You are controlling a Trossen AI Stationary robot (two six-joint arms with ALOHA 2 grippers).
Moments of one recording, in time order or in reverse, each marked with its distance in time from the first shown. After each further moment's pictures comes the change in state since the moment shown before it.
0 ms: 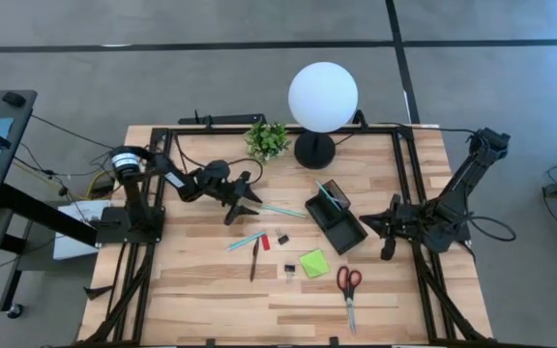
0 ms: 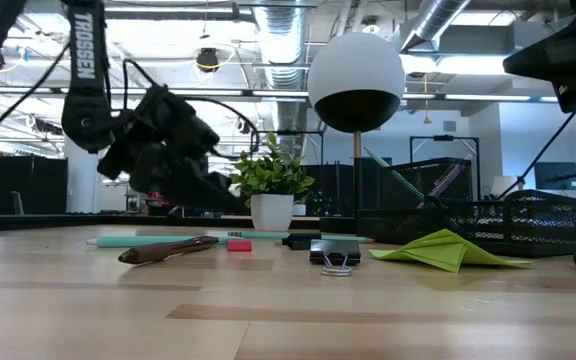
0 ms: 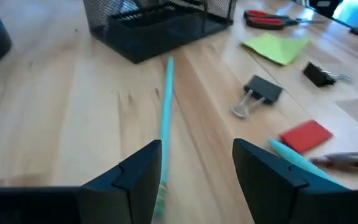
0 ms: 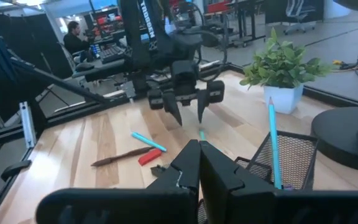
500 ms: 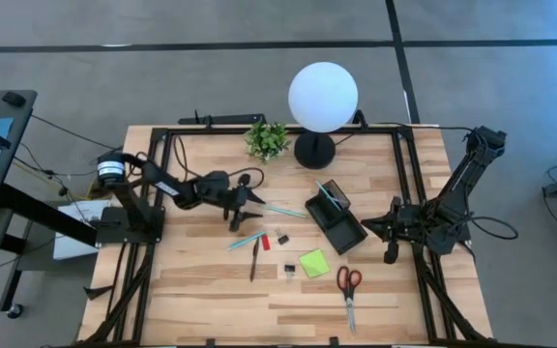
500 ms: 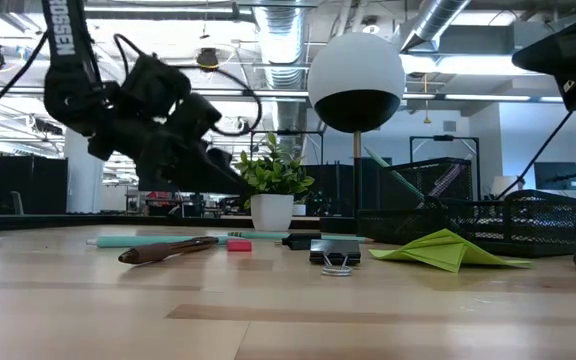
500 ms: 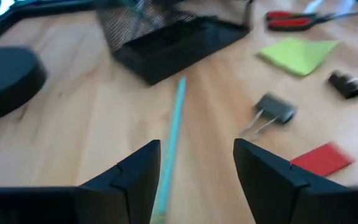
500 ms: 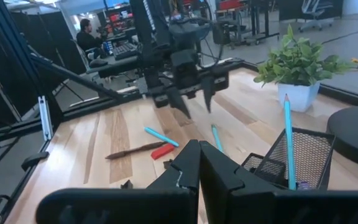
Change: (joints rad) left arm -0.147 -0.135 -0.021 -0.055 -0.281 0.012; right arm 0.060 0.000 0.000 0.000 0.000 0.006
